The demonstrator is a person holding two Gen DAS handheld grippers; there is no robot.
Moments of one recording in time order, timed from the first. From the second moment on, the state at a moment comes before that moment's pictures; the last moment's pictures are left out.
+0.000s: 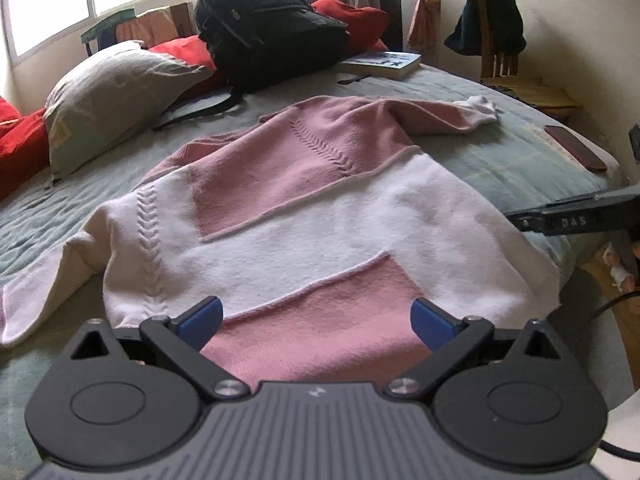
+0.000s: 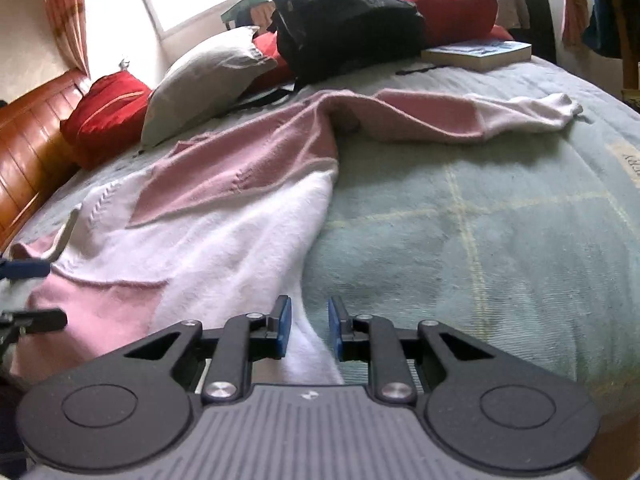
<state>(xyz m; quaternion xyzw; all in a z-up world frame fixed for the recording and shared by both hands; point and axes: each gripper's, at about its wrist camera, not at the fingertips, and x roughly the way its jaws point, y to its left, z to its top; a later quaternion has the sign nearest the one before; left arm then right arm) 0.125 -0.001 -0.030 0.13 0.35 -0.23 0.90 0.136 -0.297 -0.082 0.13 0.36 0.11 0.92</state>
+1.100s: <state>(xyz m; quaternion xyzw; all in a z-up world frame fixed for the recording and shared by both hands) 0.104 -0.012 -0.027 0.14 0.35 -0.23 0.90 0.118 -0.274 -0.100 0.08 0.35 0.09 0.93</state>
